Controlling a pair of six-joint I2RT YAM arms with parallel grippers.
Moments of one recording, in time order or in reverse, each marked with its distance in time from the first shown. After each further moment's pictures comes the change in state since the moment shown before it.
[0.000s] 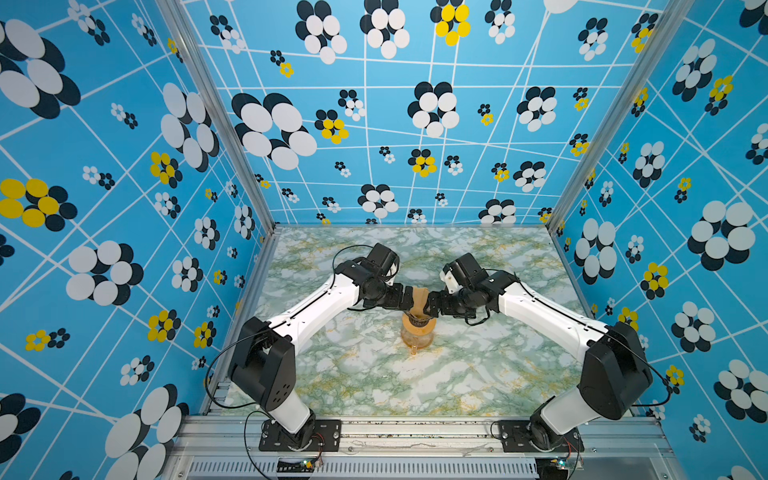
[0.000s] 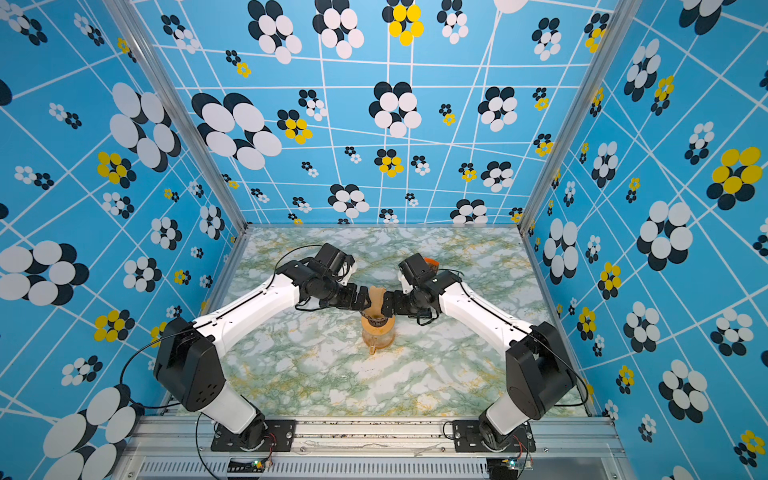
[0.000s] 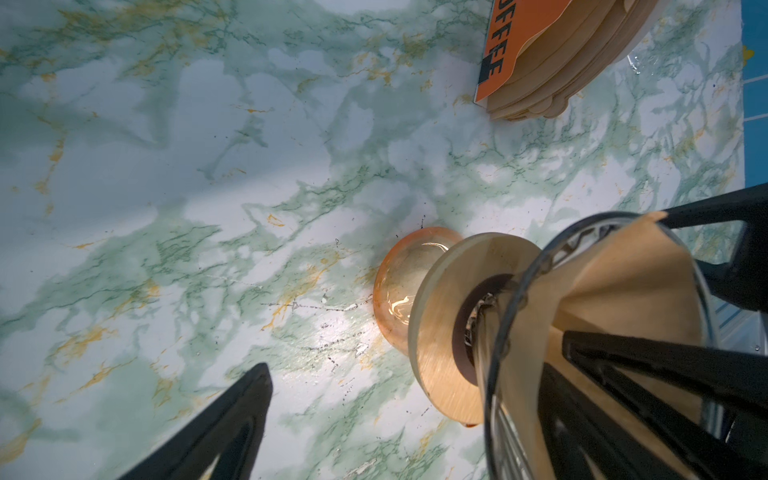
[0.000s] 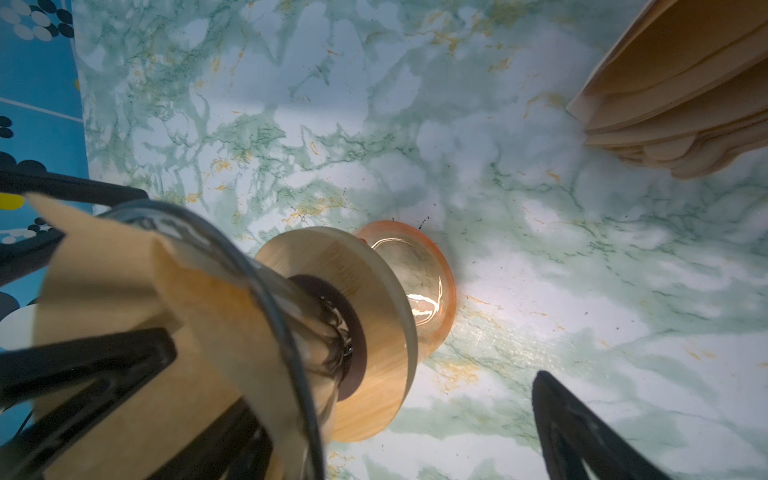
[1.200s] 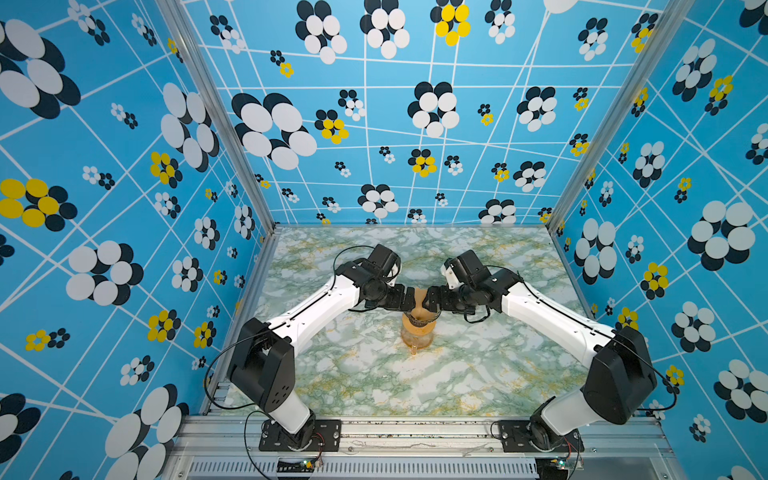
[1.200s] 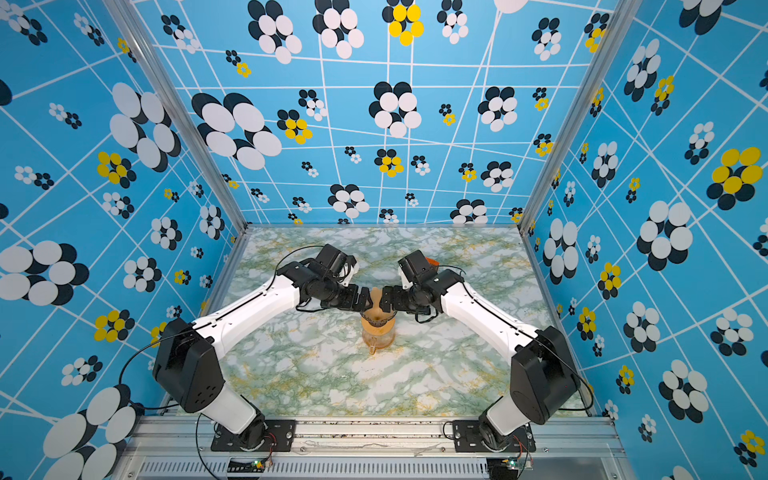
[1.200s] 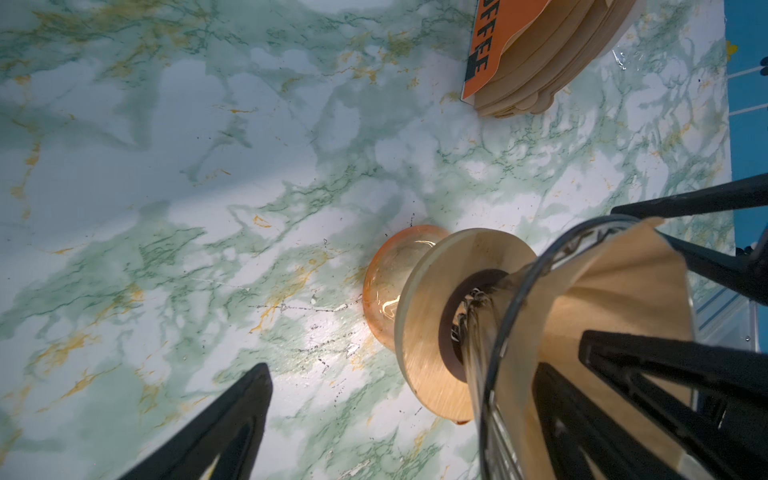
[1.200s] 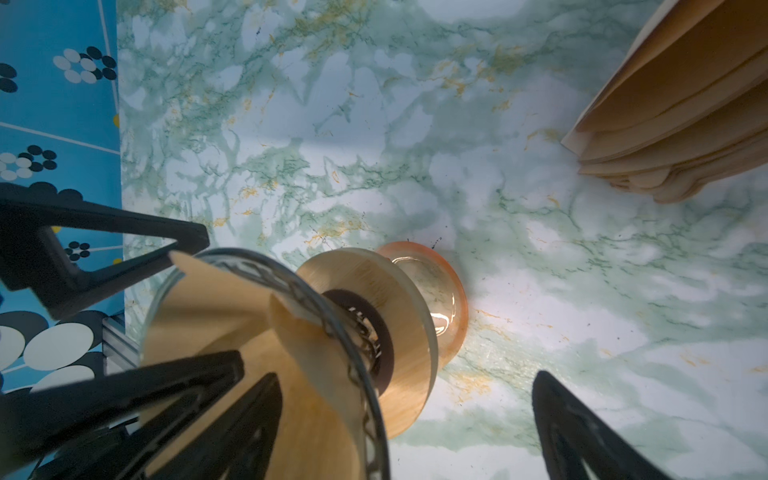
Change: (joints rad) left arm -0.016 -0.017 -0.010 0.019 0.018 0.000; right arm 0.011 -0.020 0.034 0.018 0.031 0.046
